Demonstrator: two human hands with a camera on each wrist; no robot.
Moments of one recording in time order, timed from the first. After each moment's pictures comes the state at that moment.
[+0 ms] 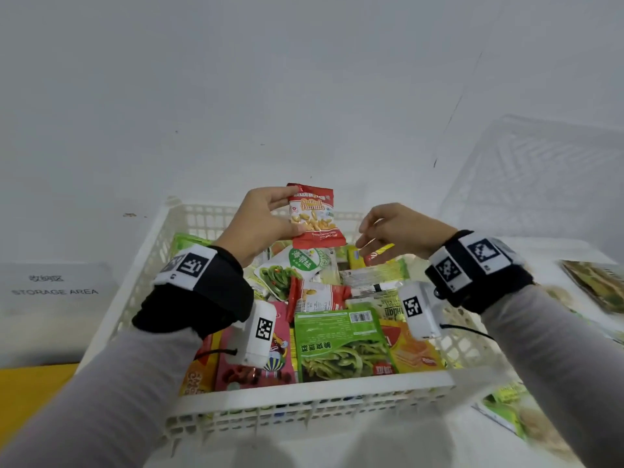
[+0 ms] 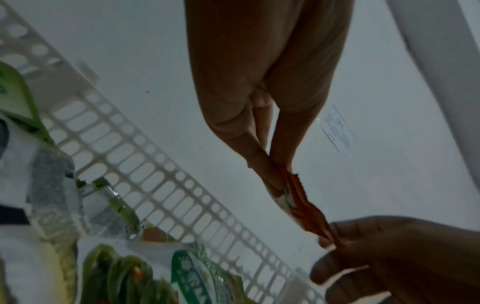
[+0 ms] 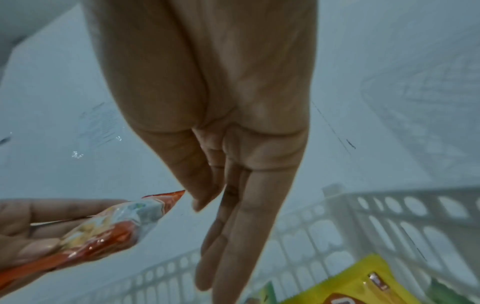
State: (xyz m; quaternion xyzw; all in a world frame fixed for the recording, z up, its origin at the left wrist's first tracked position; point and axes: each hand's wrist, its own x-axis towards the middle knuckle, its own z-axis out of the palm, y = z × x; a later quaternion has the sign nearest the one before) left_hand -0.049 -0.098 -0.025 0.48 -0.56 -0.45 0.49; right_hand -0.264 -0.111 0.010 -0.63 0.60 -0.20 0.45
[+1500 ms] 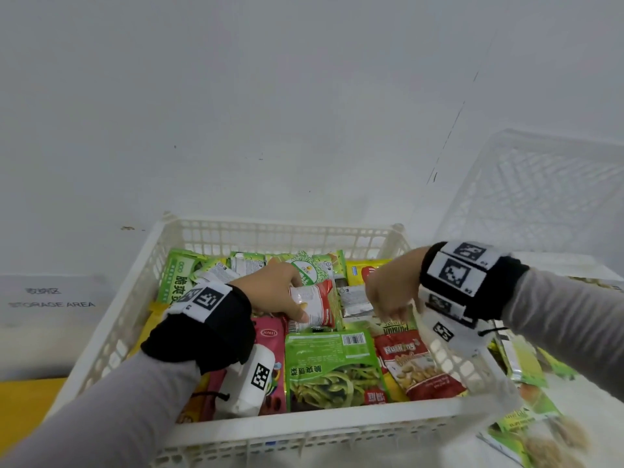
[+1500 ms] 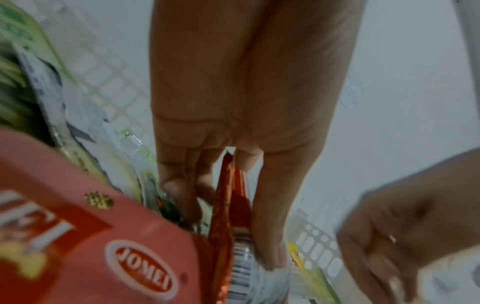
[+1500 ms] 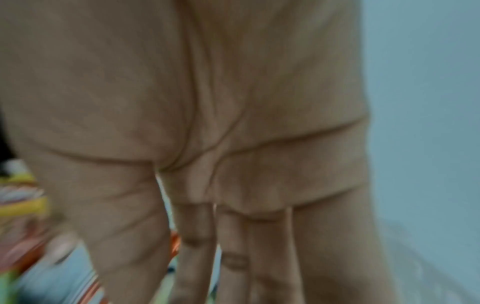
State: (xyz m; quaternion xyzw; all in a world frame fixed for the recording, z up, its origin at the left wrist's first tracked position) left_hand -0.061 -0.100 -0.064 0.56 -0.76 -0.32 0.05; right_hand -0.247 -0.105 0.003 -0.74 0.49 0.43 0.15
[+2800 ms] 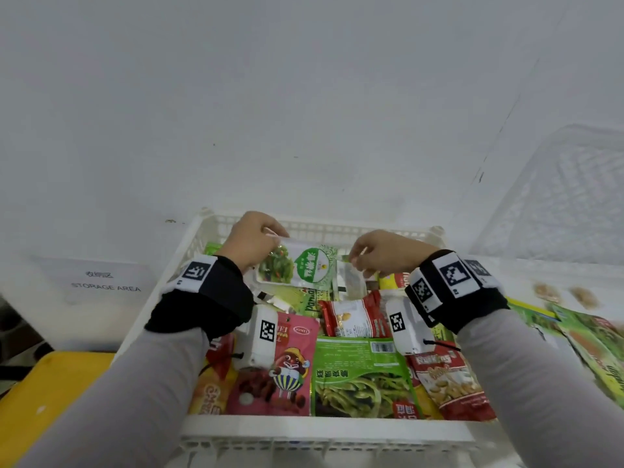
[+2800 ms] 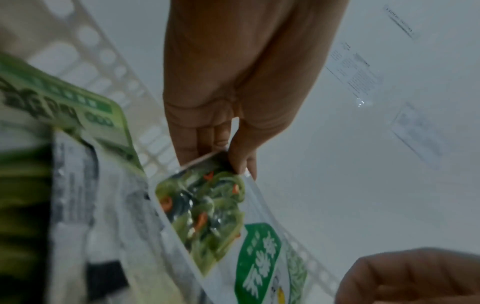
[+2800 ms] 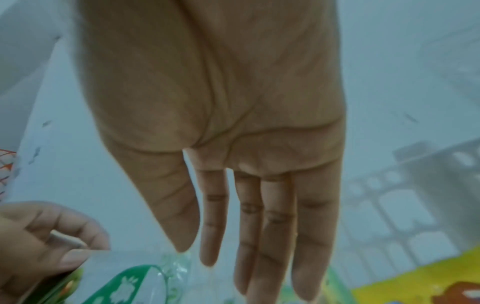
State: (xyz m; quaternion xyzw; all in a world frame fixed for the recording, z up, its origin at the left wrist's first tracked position) left_hand -0.006 -0.126 -0.053 0.65 -0.57 -0.30 0.40; right_hand -0.227 -0.154 -0.019 -0.78 0.55 0.01 0.29
